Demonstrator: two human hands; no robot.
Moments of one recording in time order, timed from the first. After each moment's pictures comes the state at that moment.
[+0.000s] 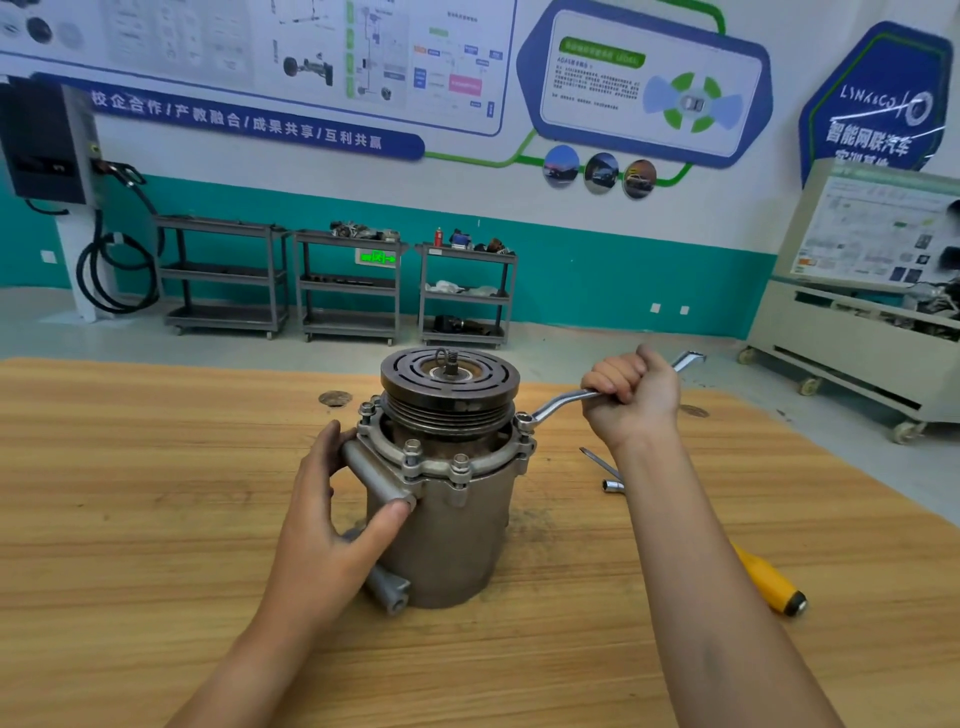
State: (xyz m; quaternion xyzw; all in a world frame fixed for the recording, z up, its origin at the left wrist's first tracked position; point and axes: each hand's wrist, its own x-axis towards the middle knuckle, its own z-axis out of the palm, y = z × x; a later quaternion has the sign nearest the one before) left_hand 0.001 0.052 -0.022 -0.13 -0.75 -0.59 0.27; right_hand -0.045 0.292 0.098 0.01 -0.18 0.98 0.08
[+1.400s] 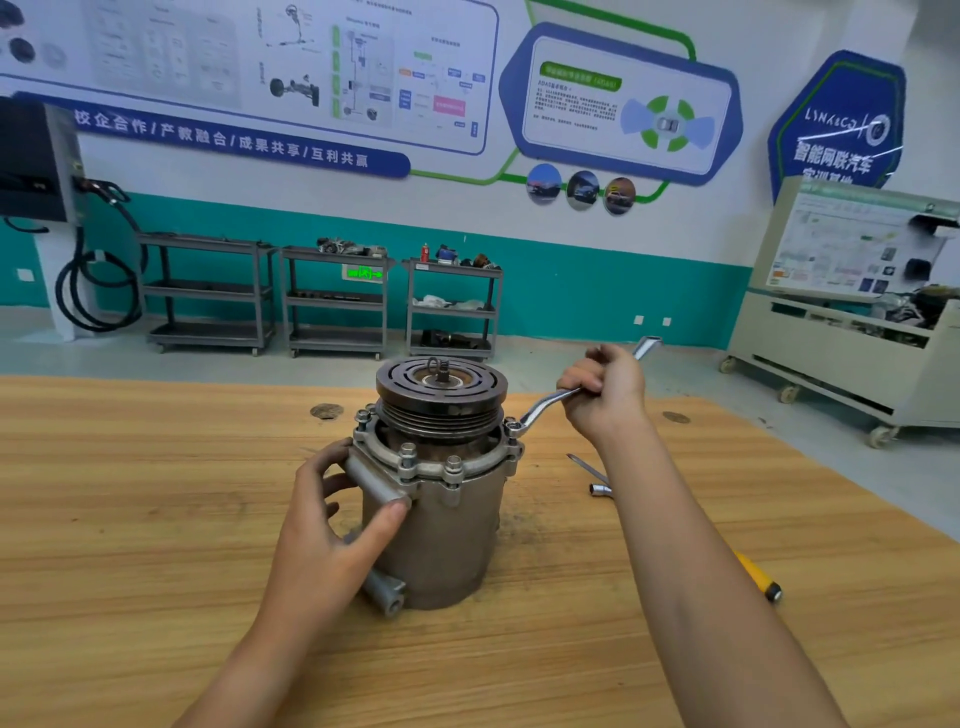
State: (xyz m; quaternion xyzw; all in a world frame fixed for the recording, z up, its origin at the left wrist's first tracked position) left_hand 0.006 0.053 -0.019 -0.13 -0.73 -0.61 0.27; right_hand -0.051 0.283 0.104 -0.06 -0.30 0.94 0.13
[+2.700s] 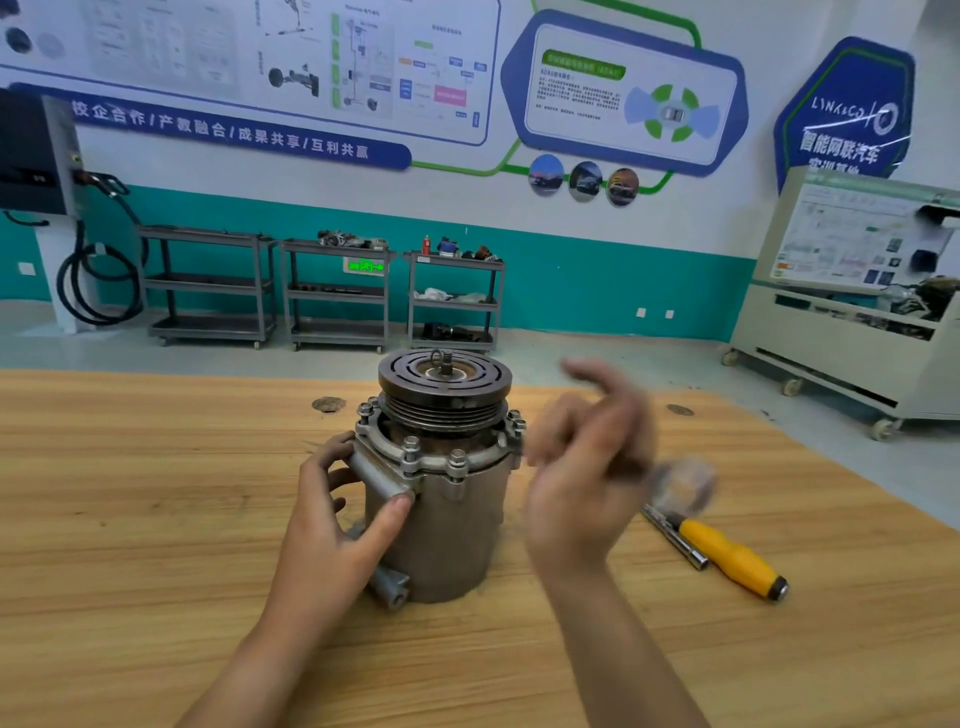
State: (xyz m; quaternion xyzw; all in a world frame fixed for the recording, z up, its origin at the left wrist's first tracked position) left_hand 0.001 0.052 -0.025 -0.15 -0.74 -0.60 0.28; right_hand 0.048 0.194 0.070 0.27 -0.48 0.63 0.55
